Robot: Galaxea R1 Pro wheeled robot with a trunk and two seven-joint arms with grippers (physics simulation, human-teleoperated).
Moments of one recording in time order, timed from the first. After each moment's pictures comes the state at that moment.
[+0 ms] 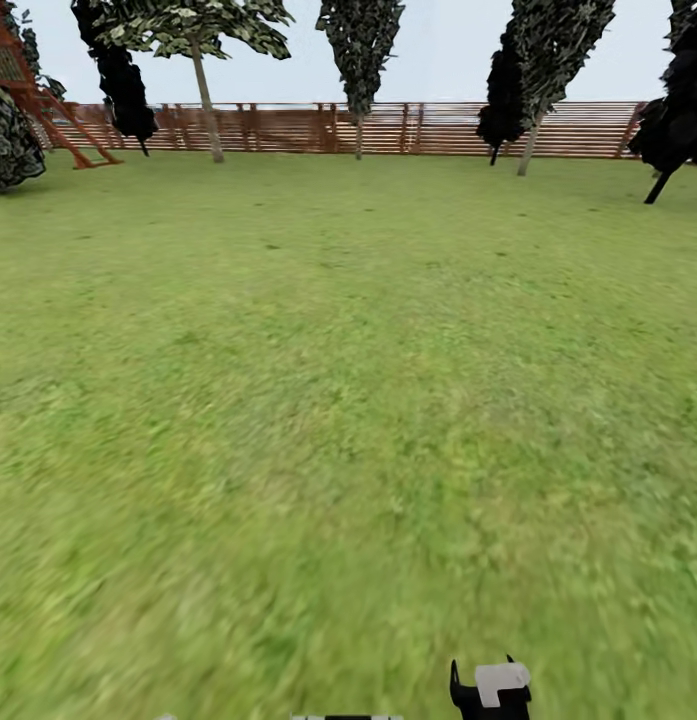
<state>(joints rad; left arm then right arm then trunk) -0.36 0.12 0.13 0.03 0.14 -0.53 0.01 -0.40 0.07 -0.60 -0.03 0.98 -0.67 -0.48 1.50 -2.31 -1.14</state>
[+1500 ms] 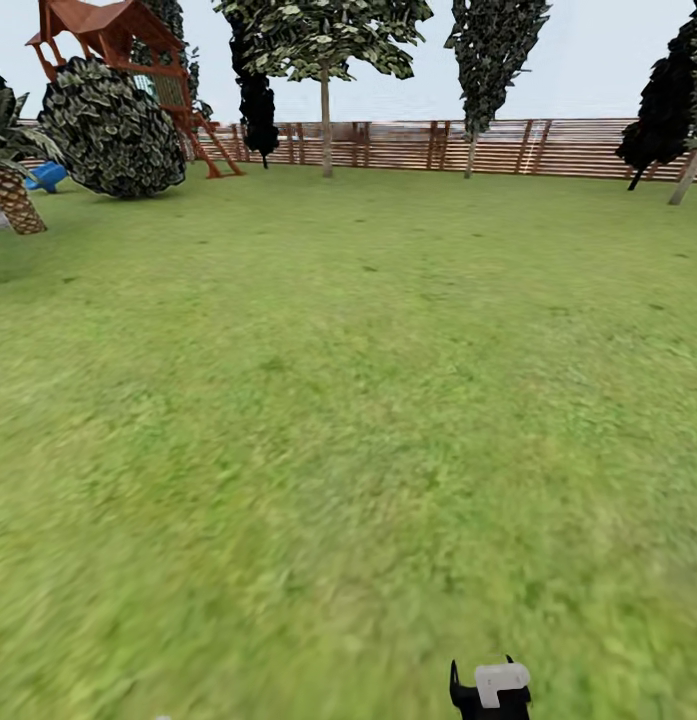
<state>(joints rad) -0.36 0.13 0.13 0.03 0.14 -0.53 0.01 -0.40 0.07 -0.60 -0.03 0.98 -0.67 -0.48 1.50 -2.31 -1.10</state>
